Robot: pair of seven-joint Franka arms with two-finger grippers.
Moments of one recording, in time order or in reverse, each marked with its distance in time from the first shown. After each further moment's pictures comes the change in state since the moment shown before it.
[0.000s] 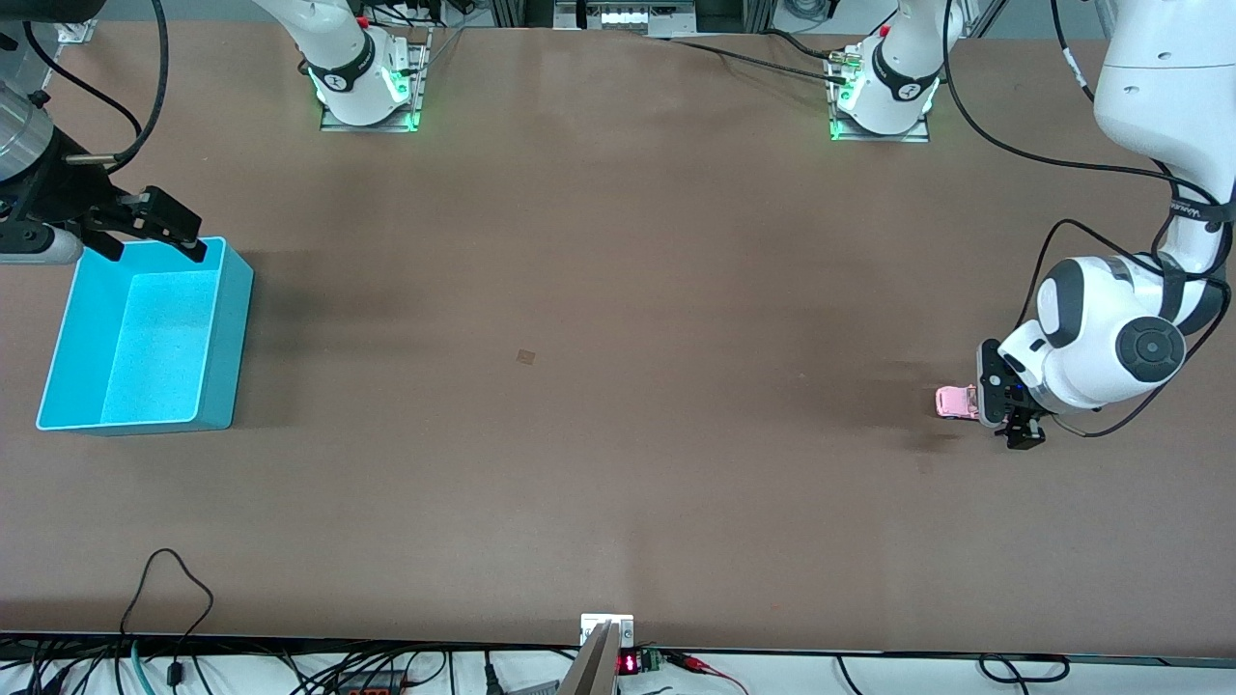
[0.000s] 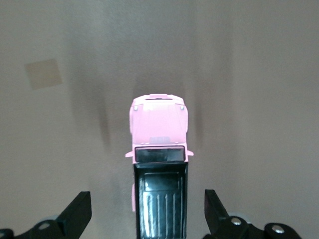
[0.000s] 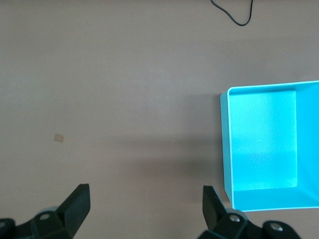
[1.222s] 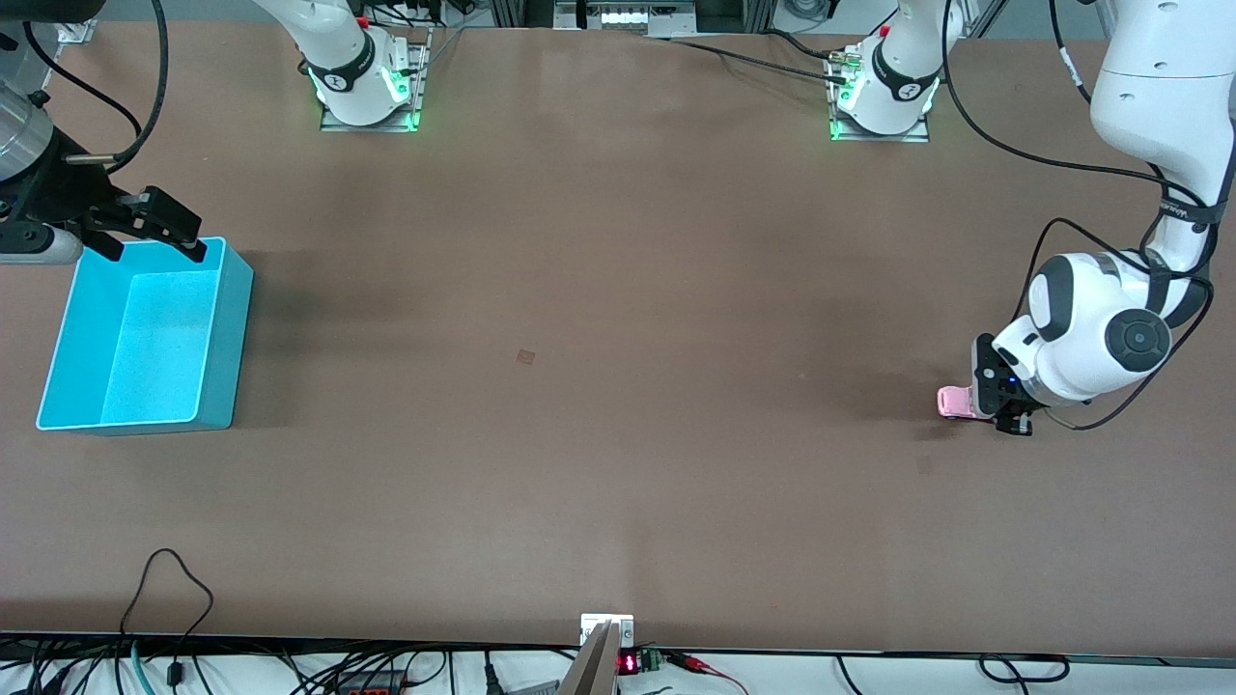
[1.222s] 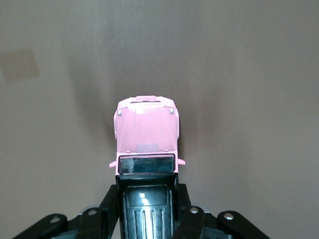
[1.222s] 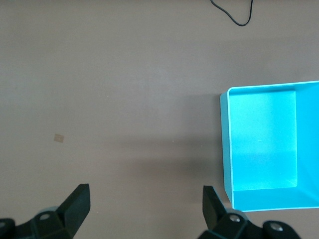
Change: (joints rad) left arm 0.028 0.003 0.005 -0.042 0.000 0.063 0.024; right arm 0.000 0.000 0.000 0.000 0.000 0.001 0.000
